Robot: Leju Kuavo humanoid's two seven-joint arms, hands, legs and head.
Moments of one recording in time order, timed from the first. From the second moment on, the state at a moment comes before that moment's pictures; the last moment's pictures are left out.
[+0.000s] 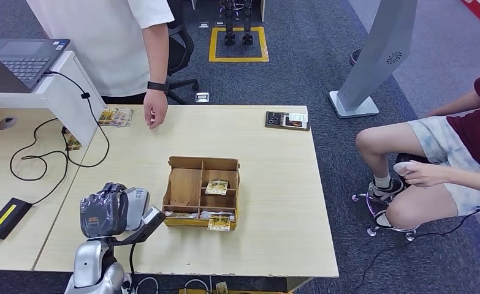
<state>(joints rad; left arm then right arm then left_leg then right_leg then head) -0.15 -0.05 0.00 -1.13 -1.37 0.67 0.06 -0.03 -0.01 0.01 -0.19 1.48 -0.20 0.14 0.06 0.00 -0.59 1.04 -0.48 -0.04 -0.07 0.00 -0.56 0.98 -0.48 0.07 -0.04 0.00</state>
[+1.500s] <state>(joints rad) -0.15 0.02 -0.17 -1.14 -1.28 0.69 0.02 -0.03 -0.02 0.04 -0.19 1.47 -0.21 0.13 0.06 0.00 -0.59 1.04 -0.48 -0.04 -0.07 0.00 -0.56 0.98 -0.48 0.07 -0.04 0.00</state>
